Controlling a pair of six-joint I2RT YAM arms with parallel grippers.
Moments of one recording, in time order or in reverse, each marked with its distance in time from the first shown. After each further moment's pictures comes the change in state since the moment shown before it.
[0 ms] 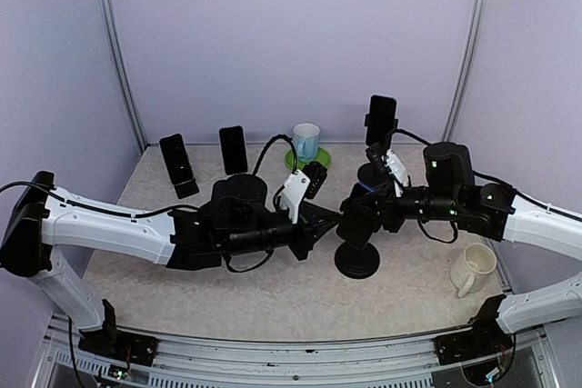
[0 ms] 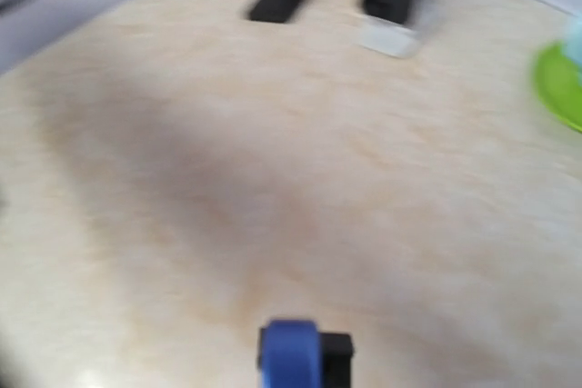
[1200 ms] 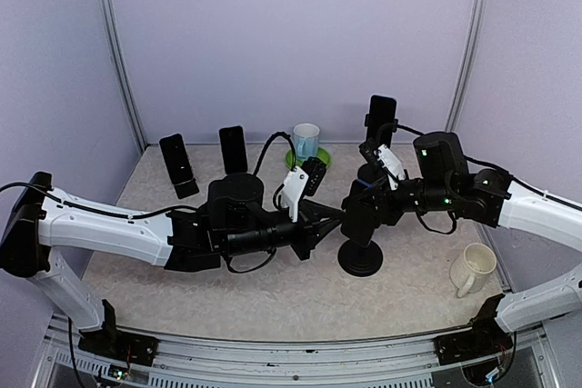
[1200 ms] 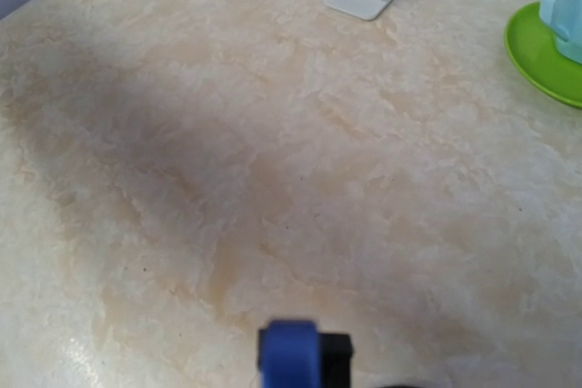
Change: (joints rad) left arm -0.023 -0.016 0.009 0.044 0.025 -0.038; right arm -0.012 0.073 0.113 -0.141 0.050 -0.015
